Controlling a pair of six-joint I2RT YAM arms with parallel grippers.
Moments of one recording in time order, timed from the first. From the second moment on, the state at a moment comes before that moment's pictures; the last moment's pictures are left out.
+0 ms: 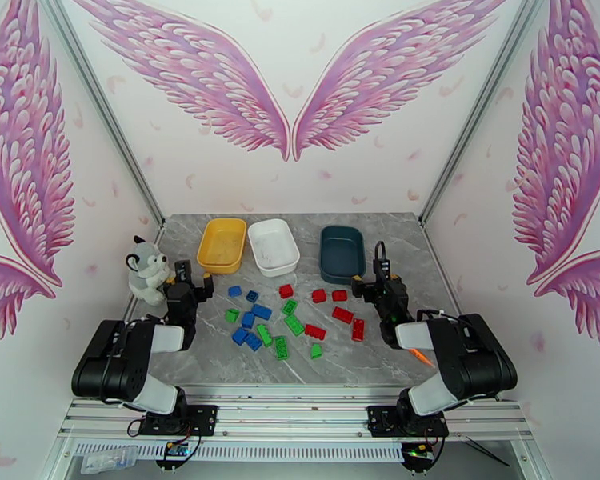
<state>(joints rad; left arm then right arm) -0.07 1.44 0.35 0.84 -0.32 0.00 0.11 1.51 0.38 0.80 0.11 -0.02</state>
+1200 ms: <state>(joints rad) -1.01 0.67 0.36 0.11 -0.56 -0.42 0.75 0.81 0.27 -0.11 0.24 0.56</state>
